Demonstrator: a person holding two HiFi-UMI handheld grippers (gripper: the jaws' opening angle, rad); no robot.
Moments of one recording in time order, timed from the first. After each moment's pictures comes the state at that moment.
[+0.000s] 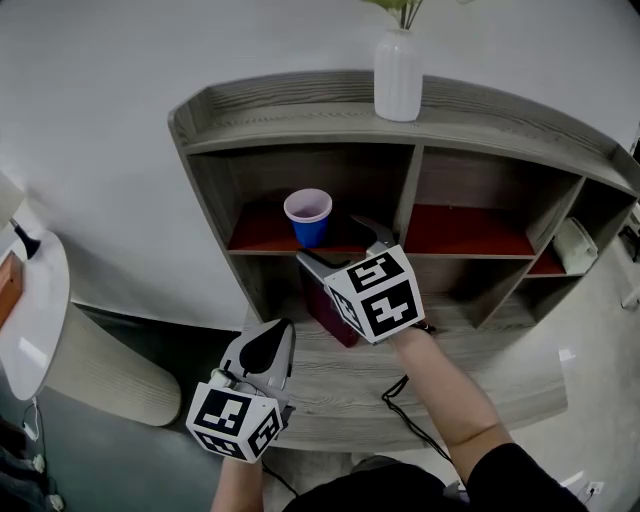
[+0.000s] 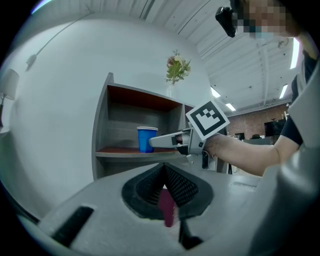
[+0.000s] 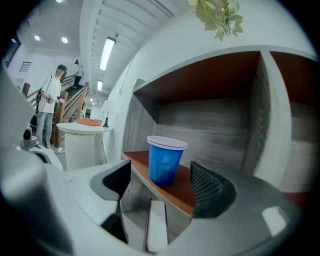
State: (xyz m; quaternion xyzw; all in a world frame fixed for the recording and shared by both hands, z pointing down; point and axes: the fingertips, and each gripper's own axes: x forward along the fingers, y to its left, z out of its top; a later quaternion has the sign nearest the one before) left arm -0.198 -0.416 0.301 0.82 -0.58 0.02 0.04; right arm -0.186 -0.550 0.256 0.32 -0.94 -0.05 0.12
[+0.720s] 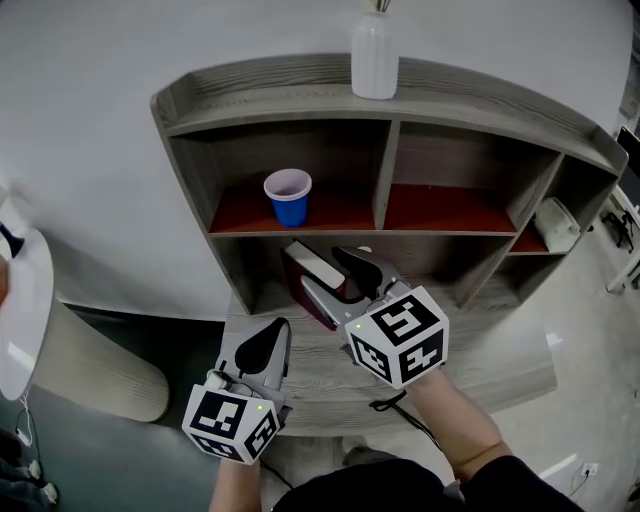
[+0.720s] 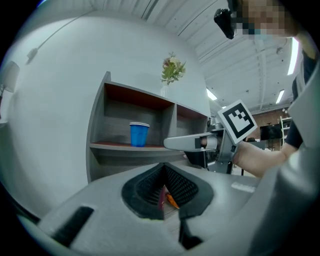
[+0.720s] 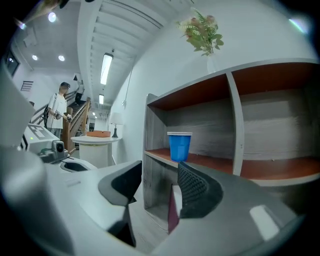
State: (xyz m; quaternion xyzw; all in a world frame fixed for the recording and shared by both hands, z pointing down) left arm -0.176 -0.392 0.315 0.83 -0.56 0.02 0.05; right arm -0.145 -0.467 0.275 0.29 -0.95 0.00 0.06
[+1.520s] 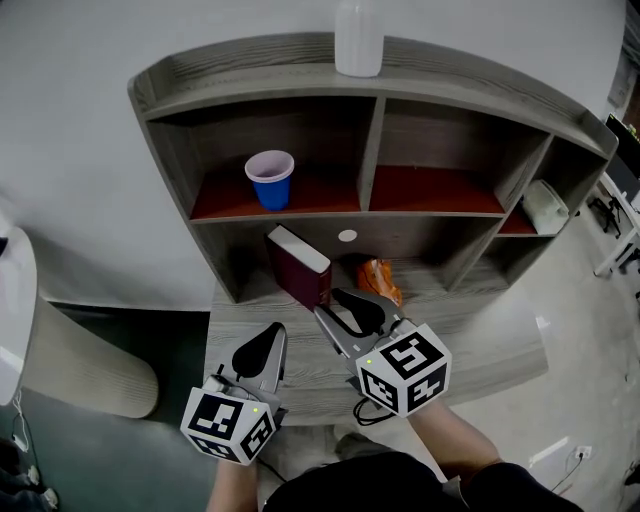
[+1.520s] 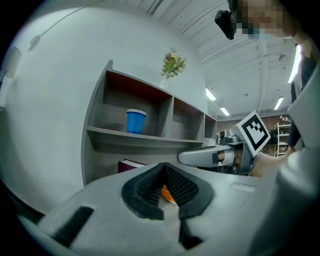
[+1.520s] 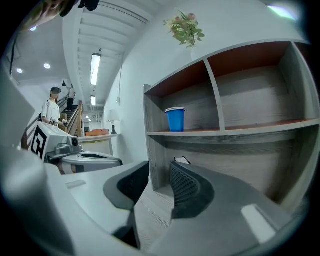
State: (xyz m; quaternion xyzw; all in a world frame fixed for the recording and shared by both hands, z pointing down) left arm -0.164 -0.381 0.350 0.84 -0.53 0.02 0.08; right arm -0.111 -0.425 0.343 0.31 -0.94 0.07 0.08
